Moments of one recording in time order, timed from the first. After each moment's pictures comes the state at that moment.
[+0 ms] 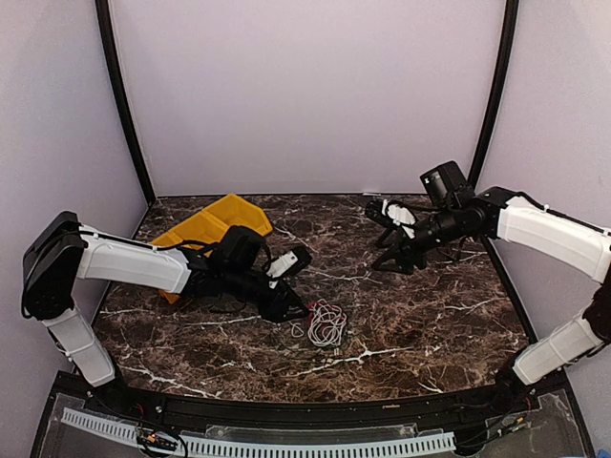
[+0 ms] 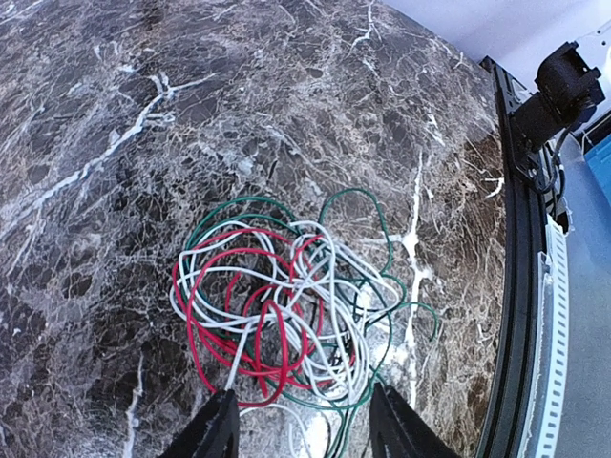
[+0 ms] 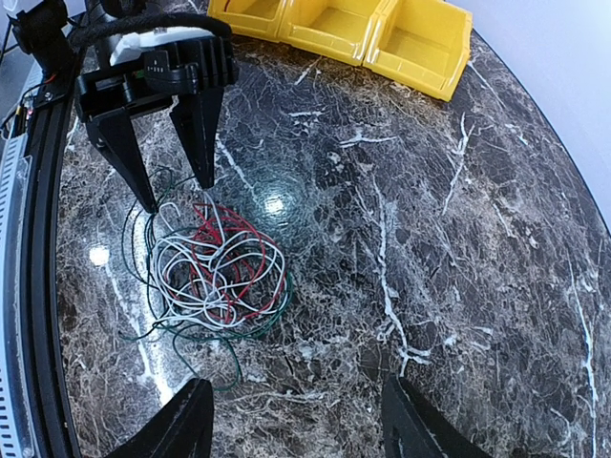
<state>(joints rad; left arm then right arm) -0.85 1.67 0.94 -0.01 0.45 -0.03 0.57 1.38 1.14 -0.63 -0.52 -0.59</state>
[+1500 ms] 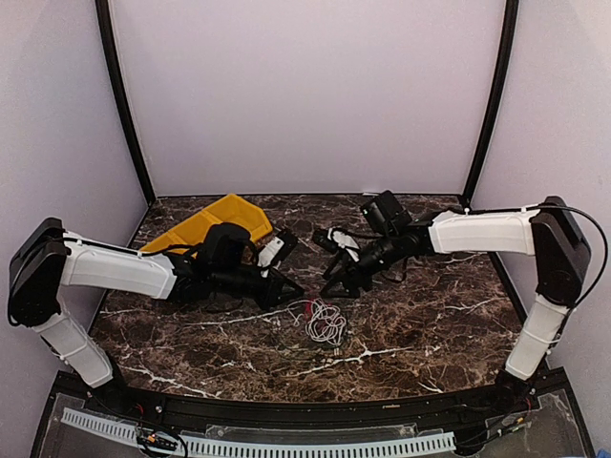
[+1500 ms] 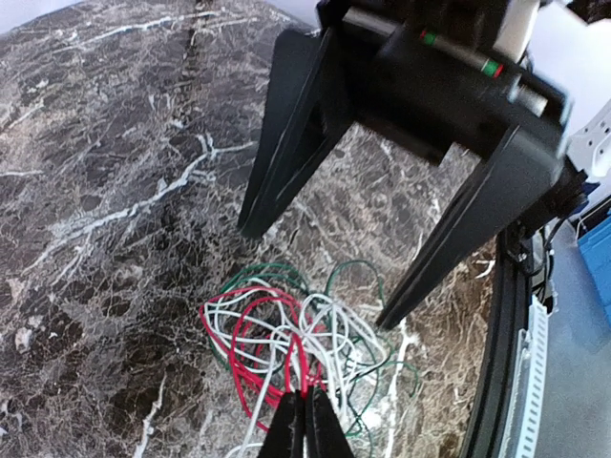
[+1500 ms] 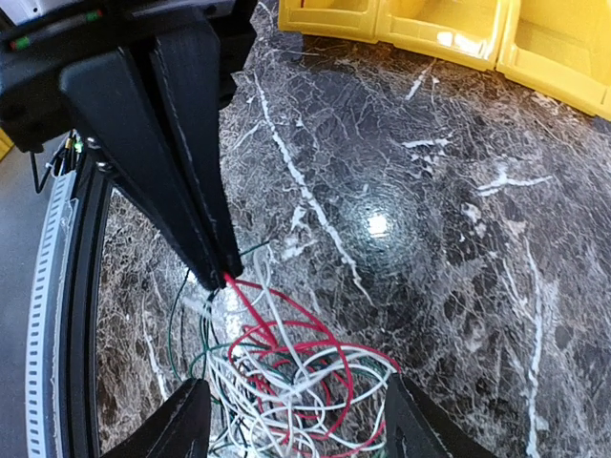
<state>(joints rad) -0.85 1.60 0.85 0.16 0.38 -0.22 0.73 1.74 1.18 -0.35 -0.68 -0.38</state>
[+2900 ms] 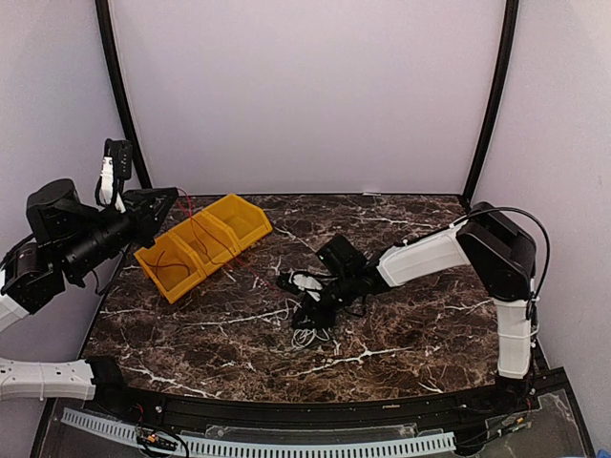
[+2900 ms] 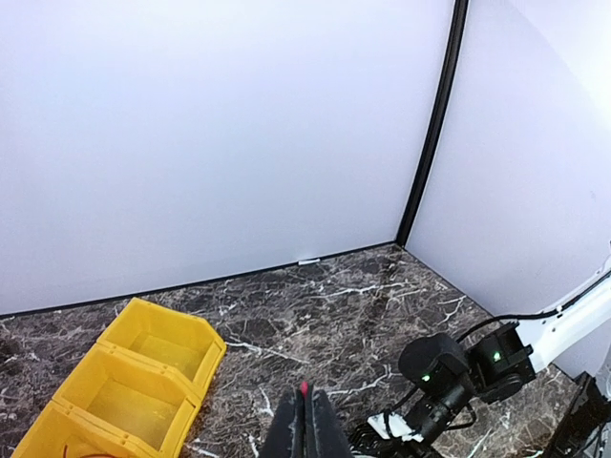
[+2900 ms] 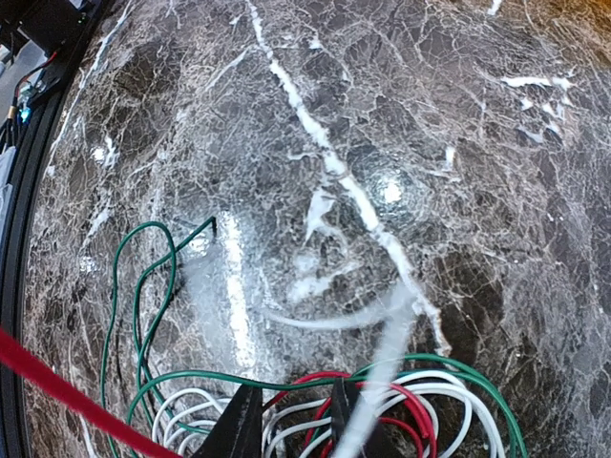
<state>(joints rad) -0.86 0.71 0.93 -0.26 -0.31 -0.19 0.90 2.06 1.22 -0.10 -0.56 -0.26</state>
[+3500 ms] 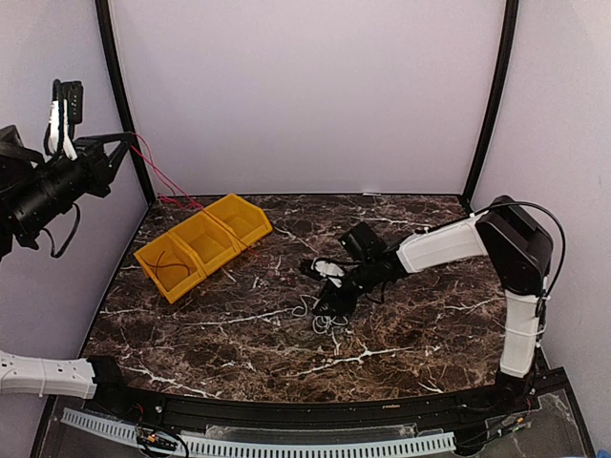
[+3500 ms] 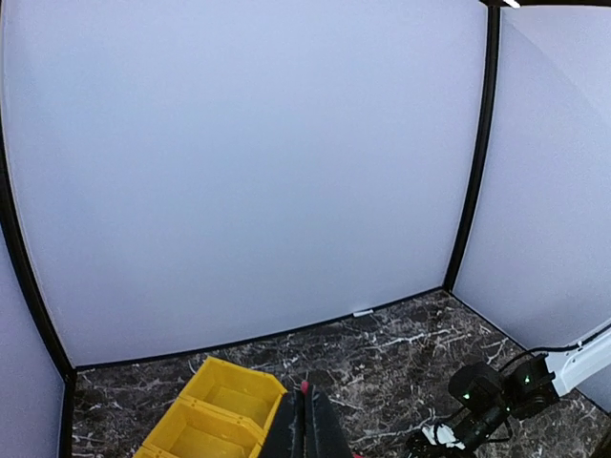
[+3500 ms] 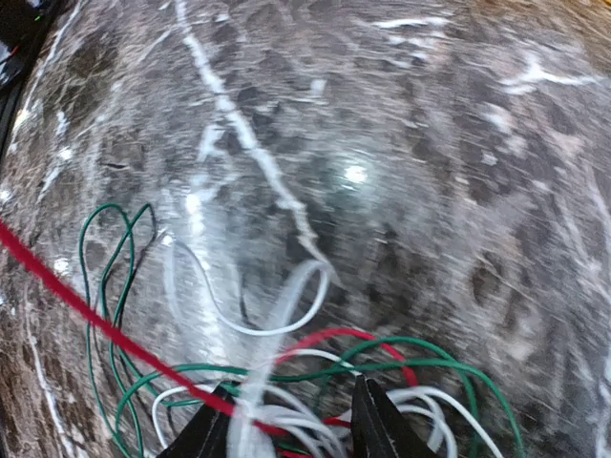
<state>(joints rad) -0.86 0.79 1.29 -0.50 -0.45 -0.07 0.80 1.99 1.18 -0.20 -0.51 -0.35</state>
